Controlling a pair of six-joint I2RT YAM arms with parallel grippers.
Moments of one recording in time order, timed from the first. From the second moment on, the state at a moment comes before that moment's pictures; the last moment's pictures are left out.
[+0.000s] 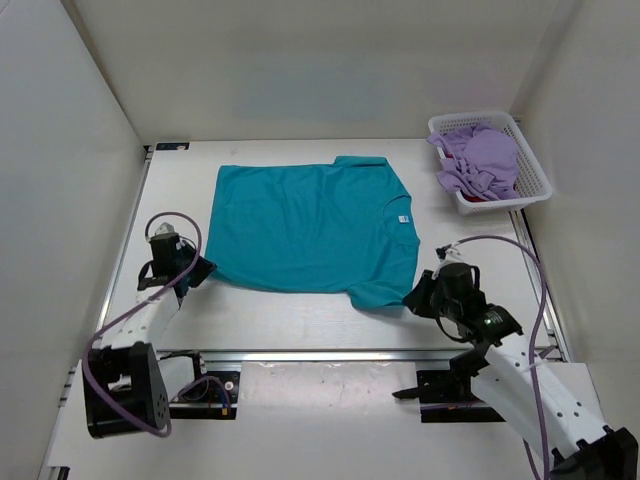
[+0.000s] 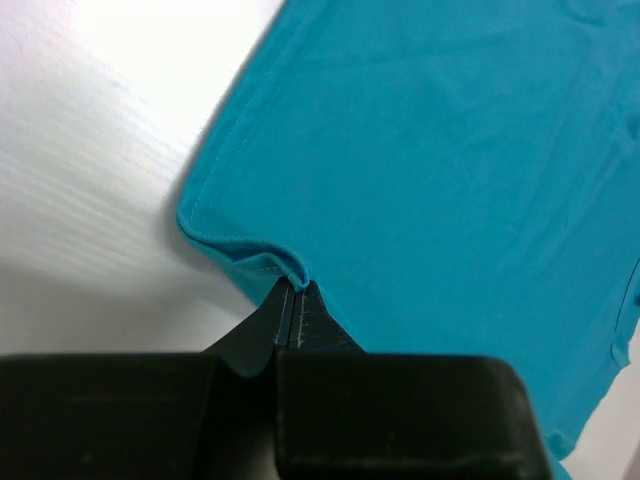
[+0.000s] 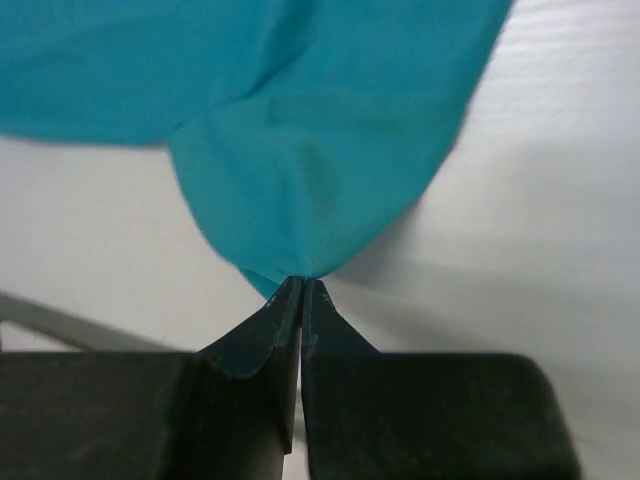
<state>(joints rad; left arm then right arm) 0.13 1.12 0.47 -0.13 0.14 -0.69 0.39 0.63 0.40 -0.50 -0.07 0.56</state>
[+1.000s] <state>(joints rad) 0.15 1.46 0.68 0.00 0.12 -0.83 0.17 1.47 0.97 -0.26 -0.17 0.36</state>
